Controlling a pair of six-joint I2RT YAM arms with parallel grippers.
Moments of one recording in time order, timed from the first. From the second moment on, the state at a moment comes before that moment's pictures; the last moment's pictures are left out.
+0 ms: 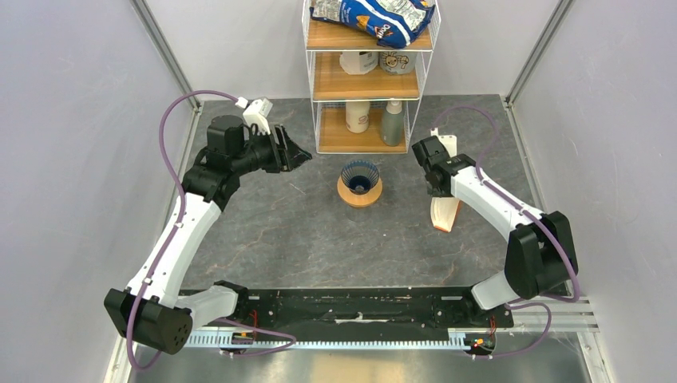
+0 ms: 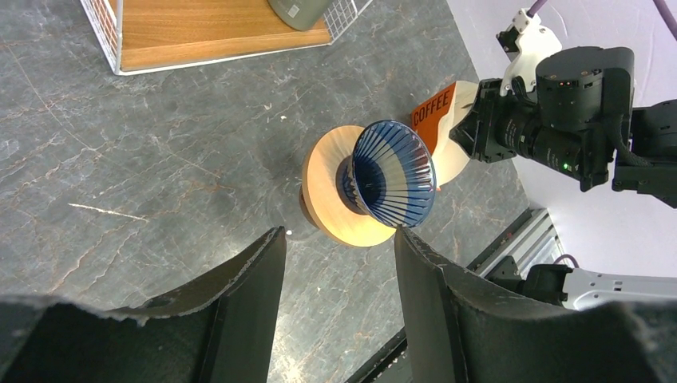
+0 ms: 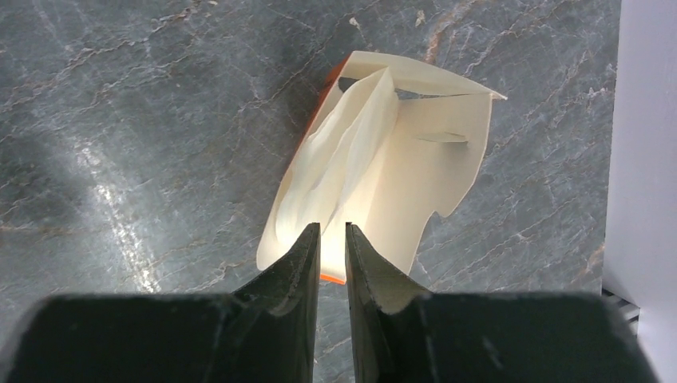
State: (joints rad) left arm -0.29 1.14 1.18 -0.47 0.45 -0.42; right arm 0.40 1.49 1.10 -0.76 0.56 0.39
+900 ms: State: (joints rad) left arm -0.29 1.14 1.17 -0.46 0.46 -0.42; right arm 0.34 1.53 1.09 -0.72 0.52 0.39
